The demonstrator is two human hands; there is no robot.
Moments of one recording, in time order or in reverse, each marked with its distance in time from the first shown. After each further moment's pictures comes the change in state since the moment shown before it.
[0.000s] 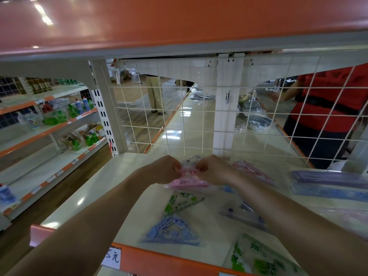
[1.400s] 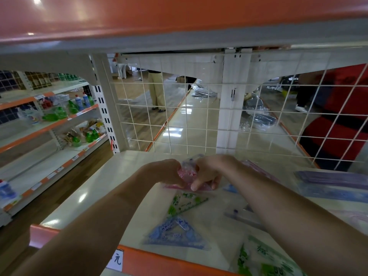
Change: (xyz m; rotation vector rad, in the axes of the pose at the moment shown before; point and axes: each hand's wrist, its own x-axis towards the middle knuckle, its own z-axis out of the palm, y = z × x) left_hand 0.001 0.010 0.000 0.132 -0.199 -0.127; right_hand 0.041 -0.016 0.000 -0.219 -0.425 0.211
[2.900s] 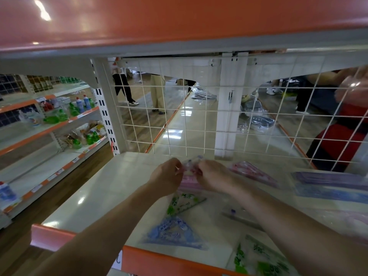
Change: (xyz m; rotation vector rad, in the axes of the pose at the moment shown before) left_hand -0.002 -0.006 0.034 -0.291 0.459 -0.020; right_hand -0.021 0.013 0.036 0.060 0.568 -0.257
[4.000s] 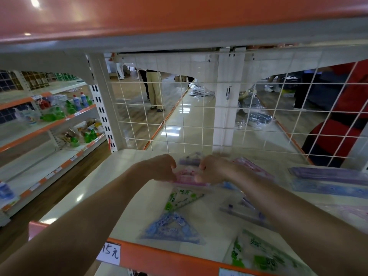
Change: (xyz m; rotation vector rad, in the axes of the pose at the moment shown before) left_hand 0.020 0.000 -0.028 0.233 -0.379 -0.012; right_hand -0.007 -0.011 -0.032 -0.081 -0.307 0.211
